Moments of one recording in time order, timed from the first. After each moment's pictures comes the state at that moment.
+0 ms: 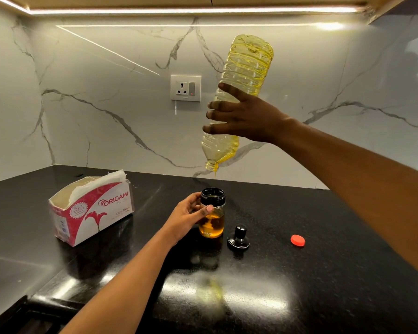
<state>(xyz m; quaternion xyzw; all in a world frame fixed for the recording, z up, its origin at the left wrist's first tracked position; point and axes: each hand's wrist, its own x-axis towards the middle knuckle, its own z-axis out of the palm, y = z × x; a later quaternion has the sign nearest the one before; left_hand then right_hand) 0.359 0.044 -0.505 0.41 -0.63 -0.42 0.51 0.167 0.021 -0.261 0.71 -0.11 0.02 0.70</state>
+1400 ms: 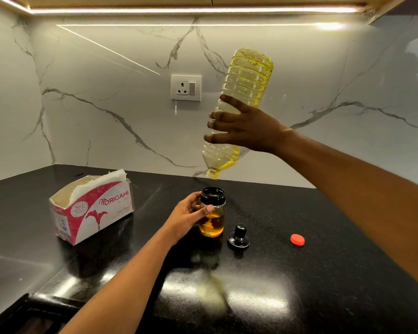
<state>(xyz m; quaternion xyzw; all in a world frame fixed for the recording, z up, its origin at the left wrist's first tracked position) 0.359 0.047 -0.503 0.41 -0.62 -0.43 0.51 0.162 0.018 -0.282 0.70 -0.13 0.01 0.71</state>
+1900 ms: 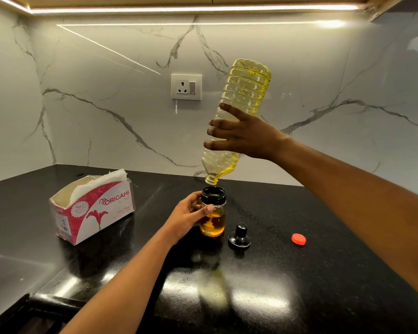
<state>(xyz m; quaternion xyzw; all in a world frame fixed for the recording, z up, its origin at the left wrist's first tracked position) 0.357 0.048 -0.503 0.40 -0.62 -0.43 0.51 0.165 0.015 -0.299 0.69 -0.14 -0.02 0.71</state>
